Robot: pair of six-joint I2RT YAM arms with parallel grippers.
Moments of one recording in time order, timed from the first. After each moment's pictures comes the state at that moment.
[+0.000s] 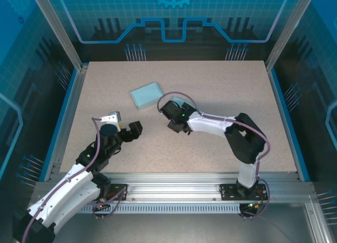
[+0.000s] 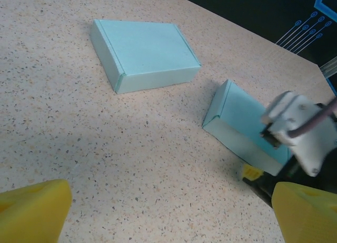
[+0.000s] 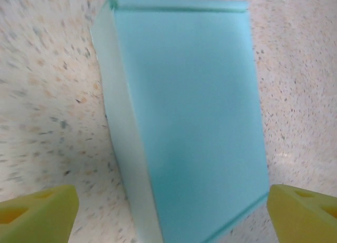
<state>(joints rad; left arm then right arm) -0.45 0.63 0.41 -0.24 -0.18 -0.63 0.83 1.83 1.24 -0.48 0.54 -0.19</state>
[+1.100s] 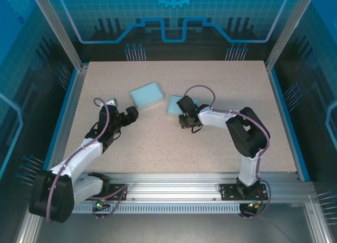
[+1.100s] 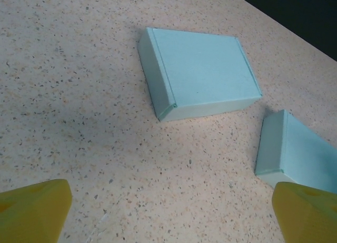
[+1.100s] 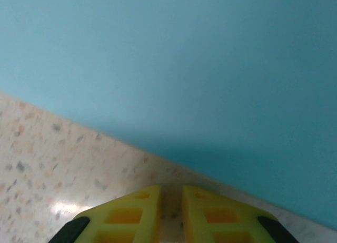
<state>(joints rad) -0.17 1.10 0.53 -0.02 -0.03 -0.63 0.61 1.90 1.16 -0.39 0.16 0.43</state>
